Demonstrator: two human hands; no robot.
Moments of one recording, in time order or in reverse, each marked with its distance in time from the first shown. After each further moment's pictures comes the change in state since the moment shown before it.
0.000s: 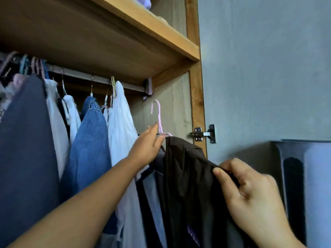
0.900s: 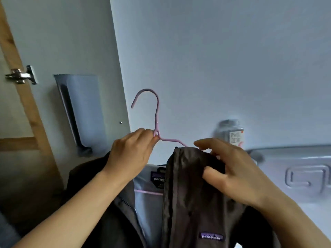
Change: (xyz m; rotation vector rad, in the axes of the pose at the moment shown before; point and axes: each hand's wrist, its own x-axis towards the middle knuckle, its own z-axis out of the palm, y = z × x) left_hand -0.252 0.377 0.066 -0.377 0.208 0.687; right_hand -0.178 -0.045 -0.410 -0.520 -0.386 0.496
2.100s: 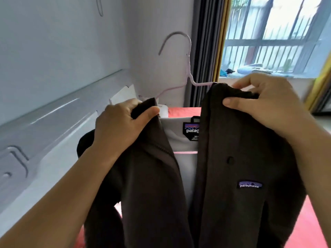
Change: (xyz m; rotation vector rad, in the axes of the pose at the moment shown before) left_hand 0.092 0.499 0.021 -1.578 -0.323 0.351; right_hand -0.342 -0.088 -0.281 -0.944 0.901 1.231
